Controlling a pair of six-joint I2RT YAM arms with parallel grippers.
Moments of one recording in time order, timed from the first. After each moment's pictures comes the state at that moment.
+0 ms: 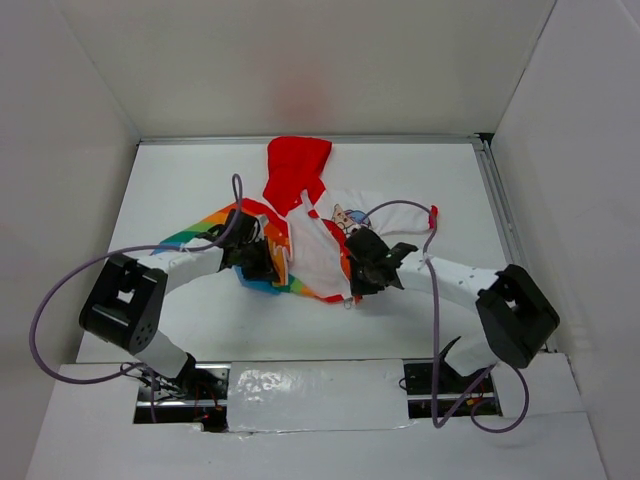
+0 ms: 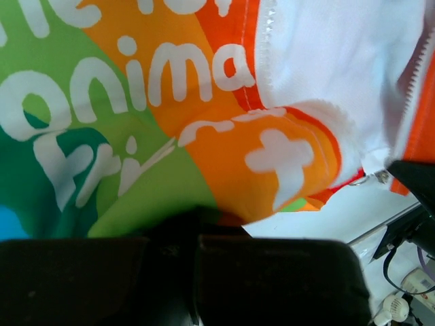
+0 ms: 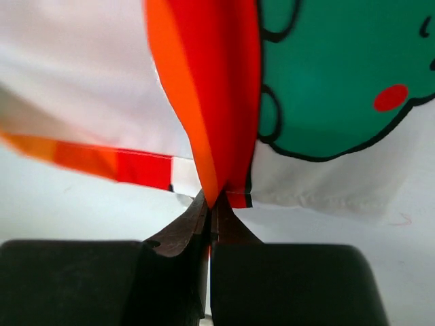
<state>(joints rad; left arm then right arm) -0.39 1.57 0.81 -0.29 0.34 -0.58 0.73 1.48 0.80 -0.47 0.08 0.62</state>
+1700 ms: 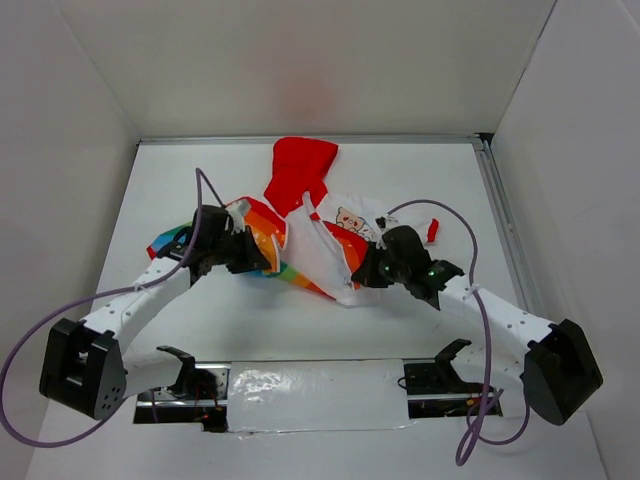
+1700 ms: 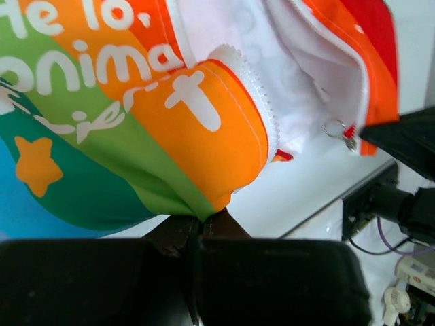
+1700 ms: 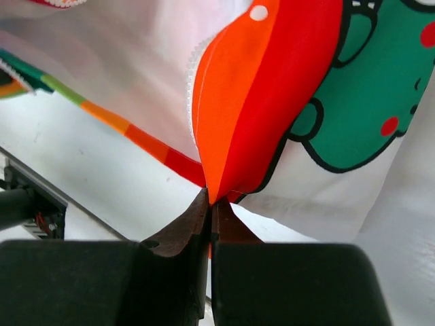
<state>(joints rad) -0.33 1.21 0.77 -0.38 0.39 -0.53 0.58 1.09 0.60 -0.23 -0.17 0.62</state>
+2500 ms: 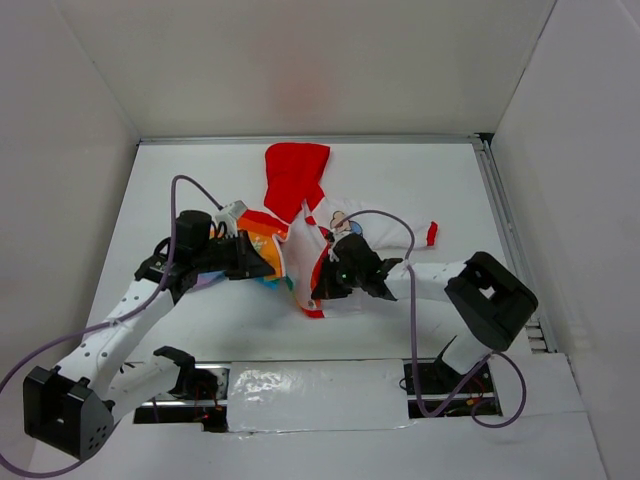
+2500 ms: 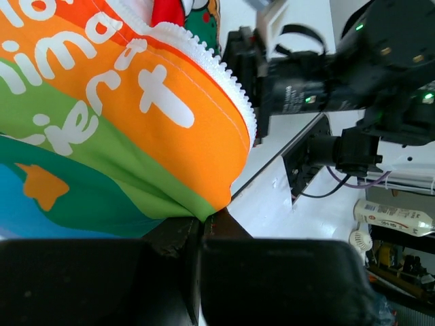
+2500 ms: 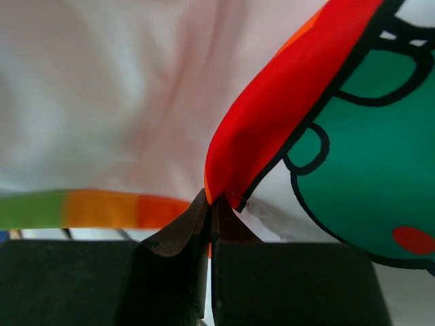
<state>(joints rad) -0.33 0.97 0.74 -0.41 0.62 -0.54 0.76 1.56 0.67 0.16 -0.32 0.68</state>
